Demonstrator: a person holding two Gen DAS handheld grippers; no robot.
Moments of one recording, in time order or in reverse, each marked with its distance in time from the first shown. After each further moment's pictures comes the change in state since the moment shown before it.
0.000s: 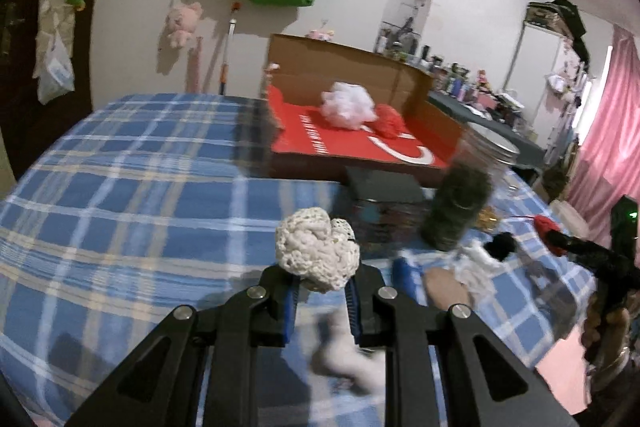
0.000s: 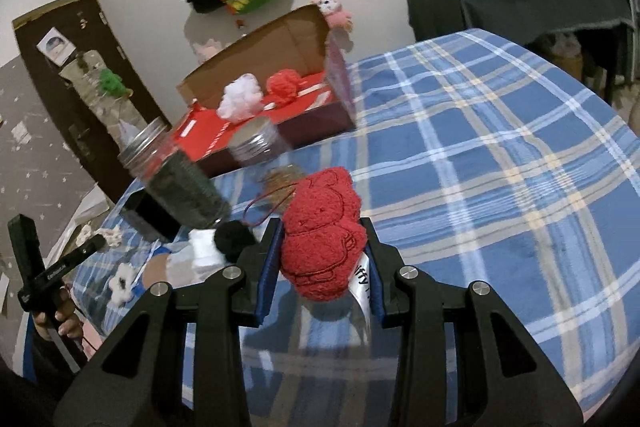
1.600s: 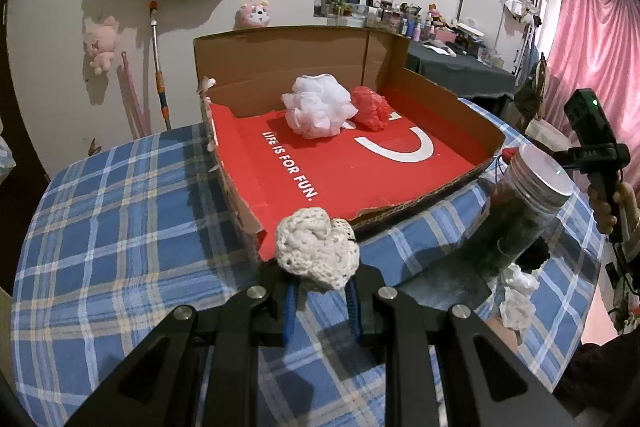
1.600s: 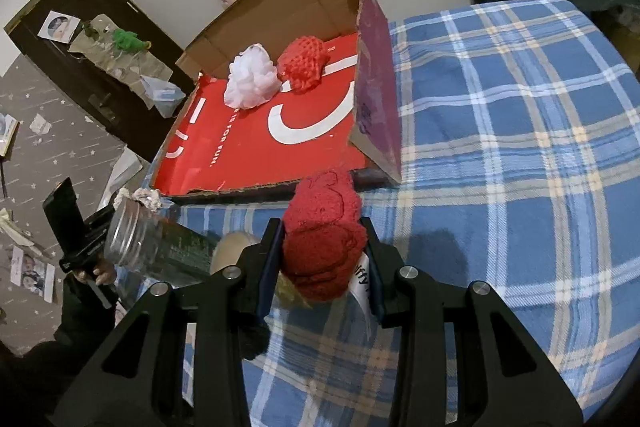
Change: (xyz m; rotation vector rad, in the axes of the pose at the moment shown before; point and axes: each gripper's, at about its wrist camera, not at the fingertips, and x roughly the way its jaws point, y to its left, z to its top) left arm 0.083 0.012 0.100 0.277 0.172 -0.089; right arm 0.103 -0.006 0.116 -0.002 0.354 0.184
